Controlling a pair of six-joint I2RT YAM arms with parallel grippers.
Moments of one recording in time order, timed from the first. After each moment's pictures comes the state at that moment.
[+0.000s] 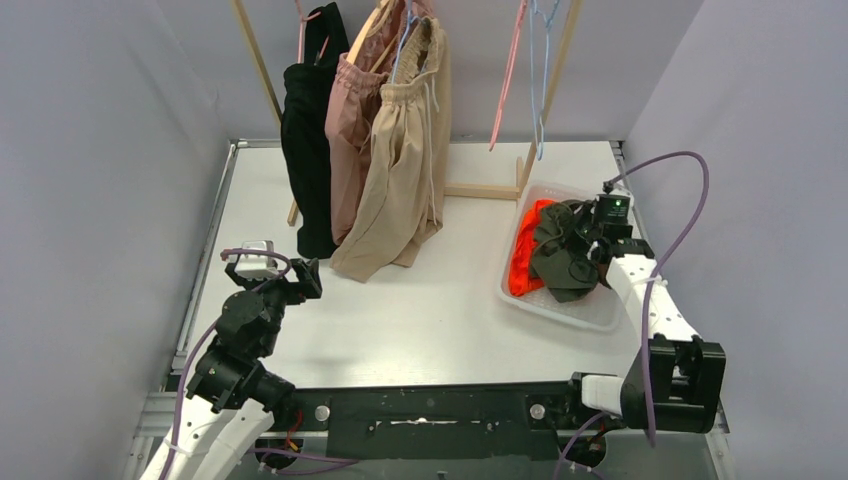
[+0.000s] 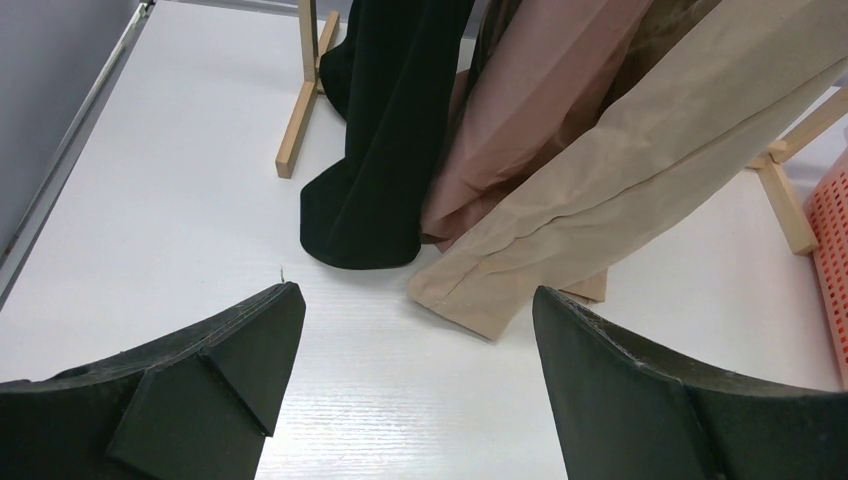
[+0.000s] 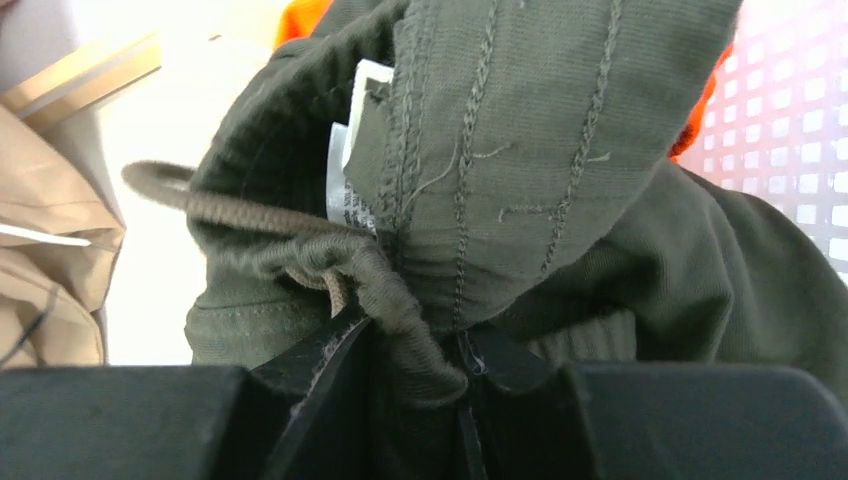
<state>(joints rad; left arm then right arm) -0.46 0.33 0.49 -0.30 -0.41 -0.26 -0.08 1.26 0.86 -0.37 -0.03 0.43</state>
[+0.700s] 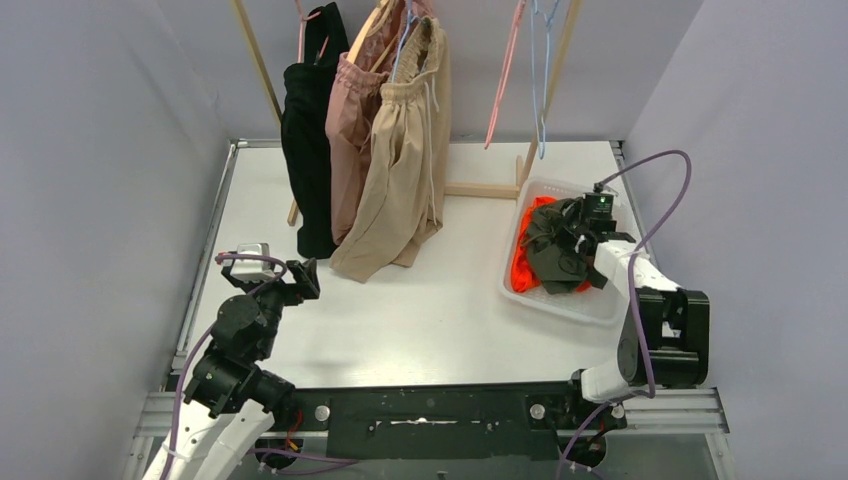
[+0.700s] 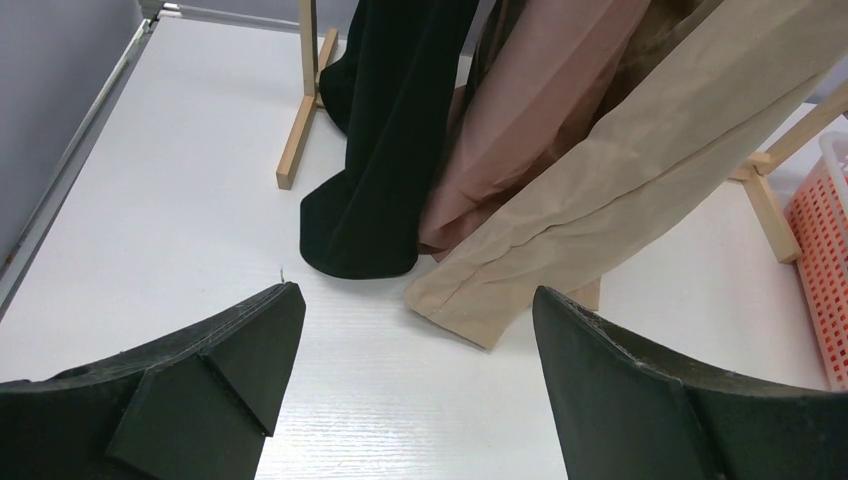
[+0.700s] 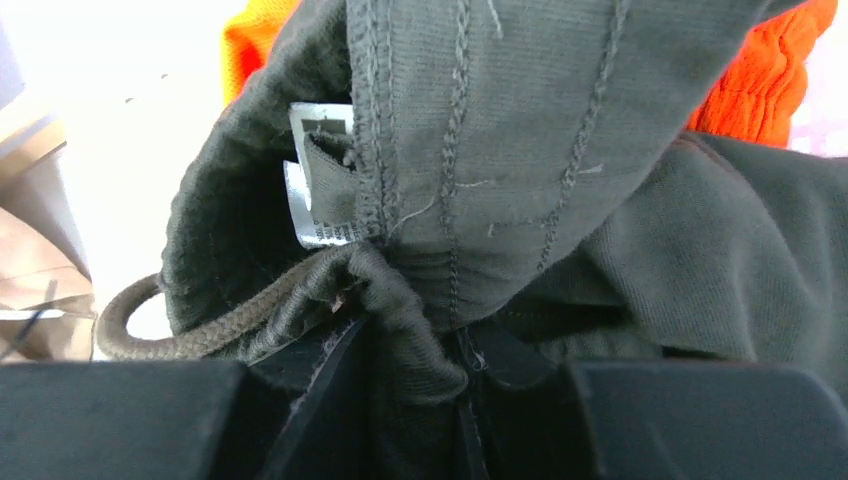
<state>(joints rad) -0.46 0.30 0.49 -0.30 -0.41 -0.25 -0.06 1.46 0.85 -0.19 -0.02 0.51</state>
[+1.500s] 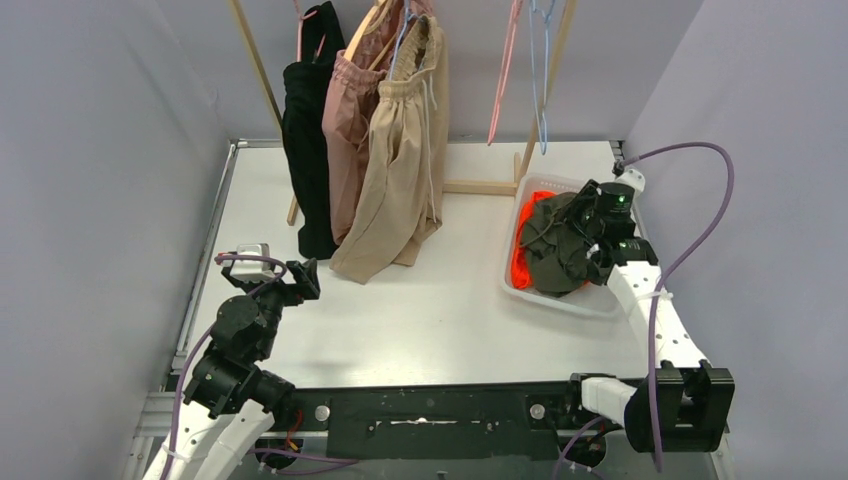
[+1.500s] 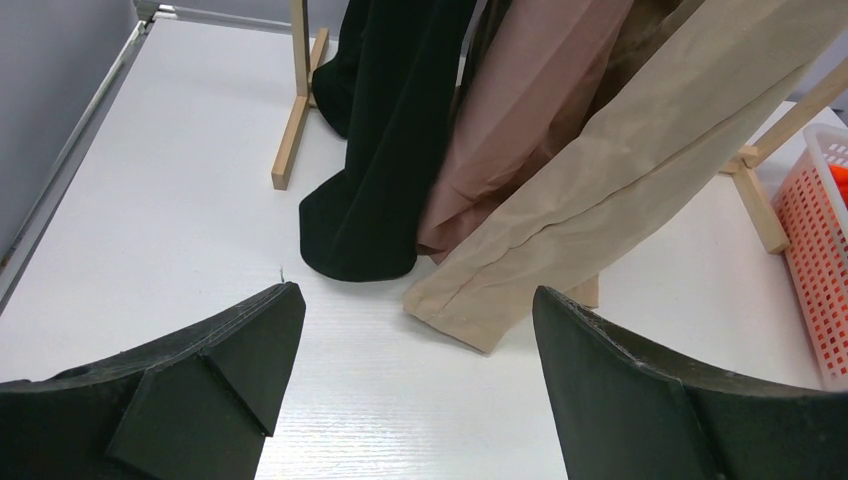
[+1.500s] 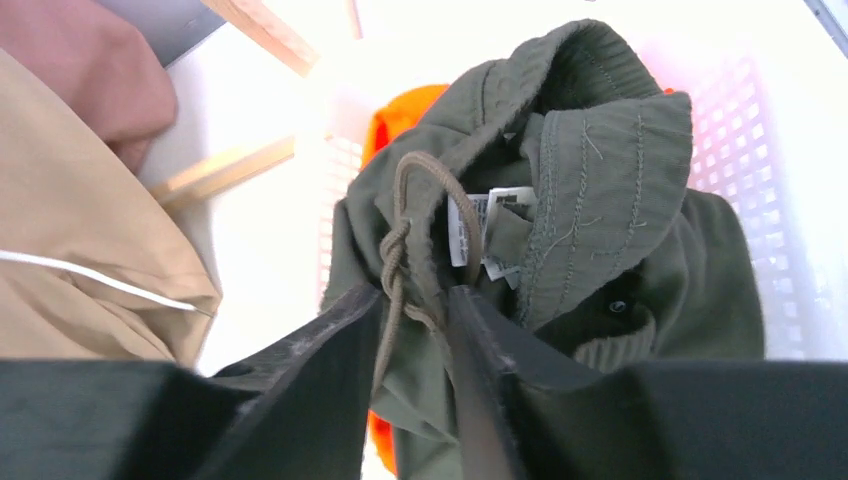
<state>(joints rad) -0.46 0.29 0.49 -0.30 -0.40 -0.25 0.00 1.17 0.91 -0.27 0.09 0.49</state>
